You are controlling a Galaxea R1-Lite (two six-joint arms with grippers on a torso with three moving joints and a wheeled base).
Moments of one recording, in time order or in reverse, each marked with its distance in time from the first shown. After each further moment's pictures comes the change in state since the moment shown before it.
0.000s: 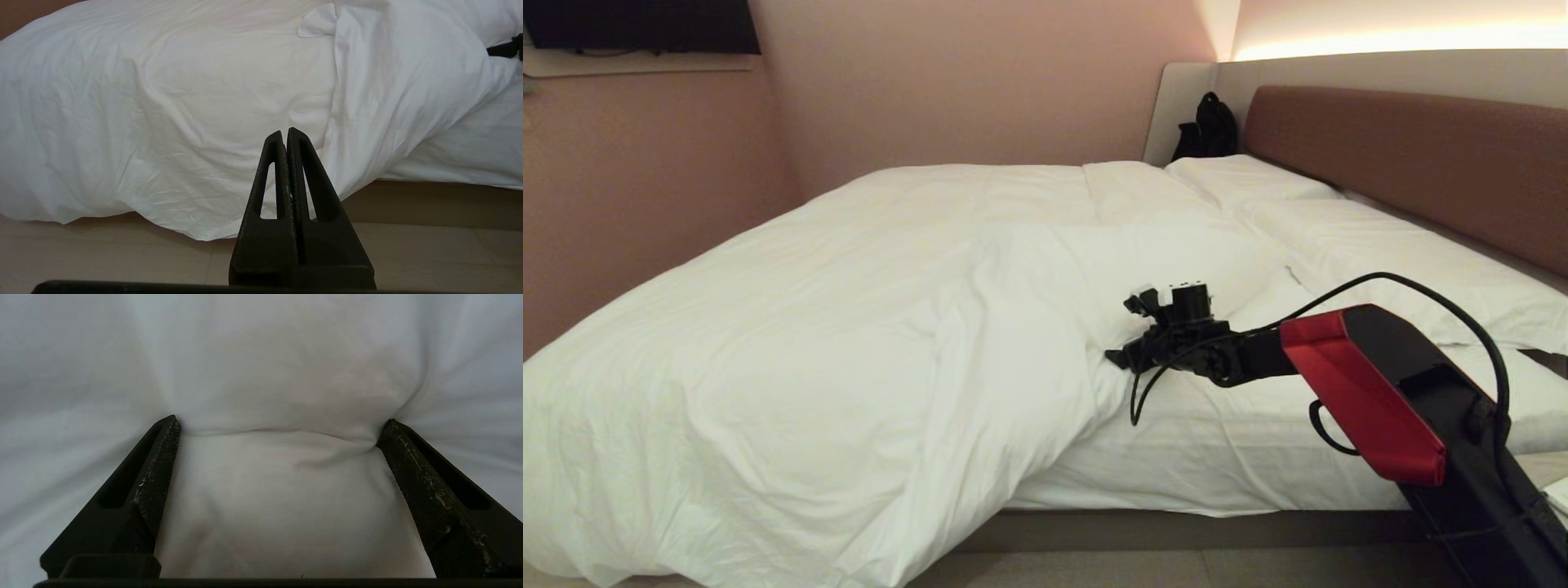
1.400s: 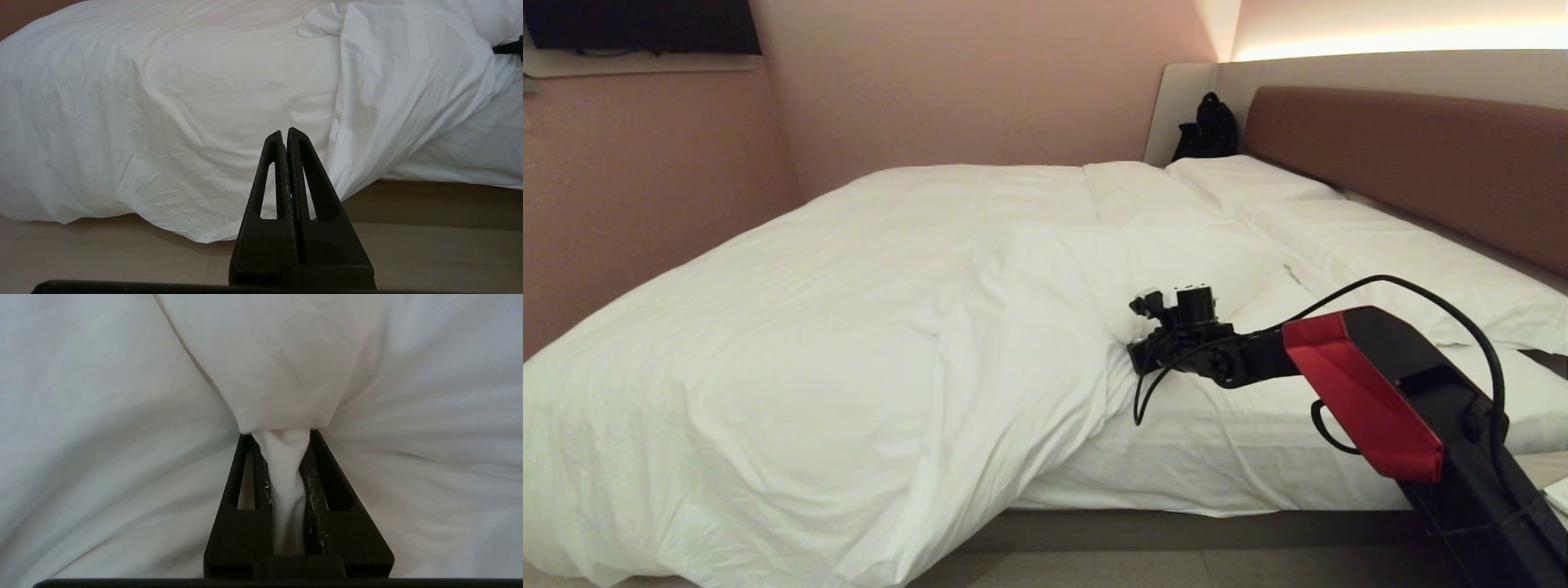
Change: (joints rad) left arm 0.000 0.000 0.001 0.000 0.000 0.000; right arm -0.030 0.006 -0.001 -0.012 0.001 0.013
